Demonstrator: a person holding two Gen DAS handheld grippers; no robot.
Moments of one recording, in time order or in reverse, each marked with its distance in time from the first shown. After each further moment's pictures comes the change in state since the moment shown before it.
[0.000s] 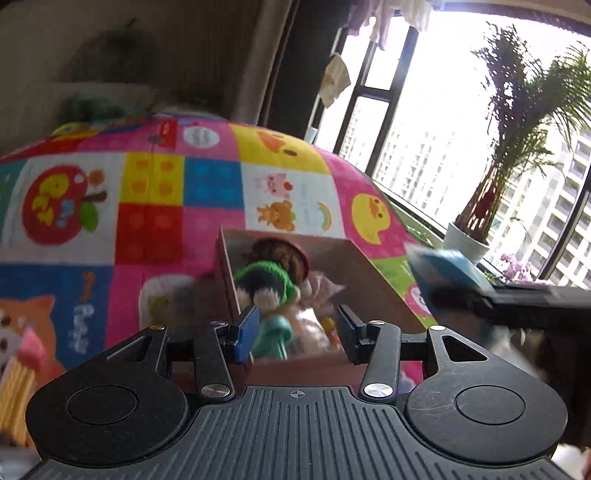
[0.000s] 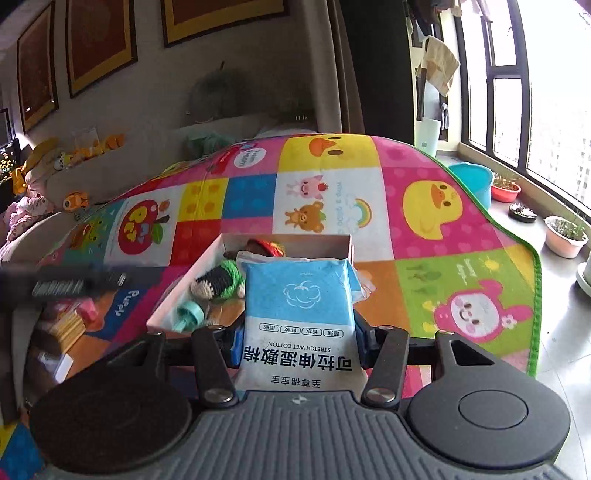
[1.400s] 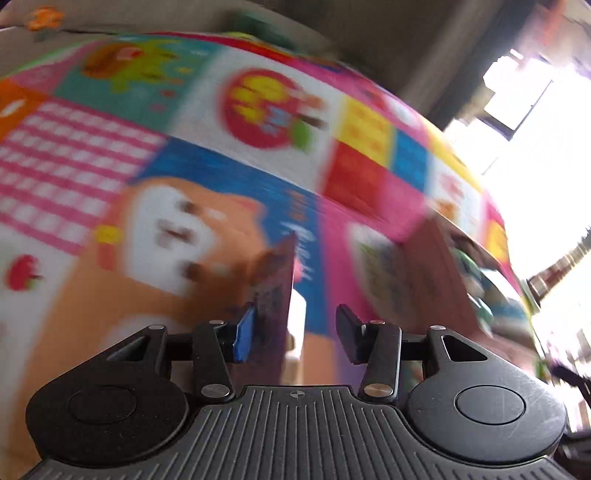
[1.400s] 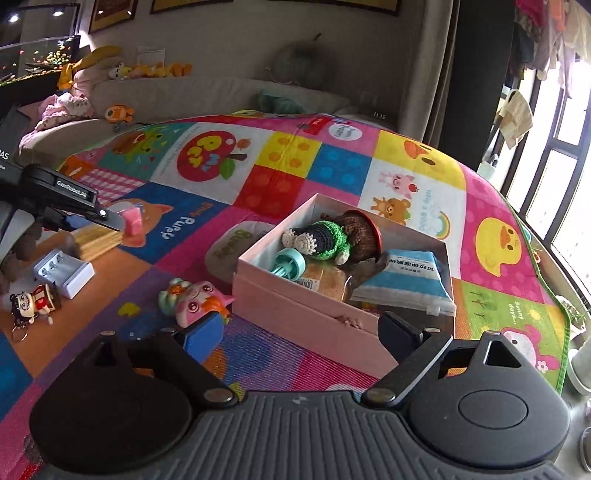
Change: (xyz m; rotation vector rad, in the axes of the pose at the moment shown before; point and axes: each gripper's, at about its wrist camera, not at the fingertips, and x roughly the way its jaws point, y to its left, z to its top) left arm -0.034 0.168 -0.033 -0.346 0.113 0.125; right arm 0.011 0.116 -0.049 -0.350 0.042 0.009
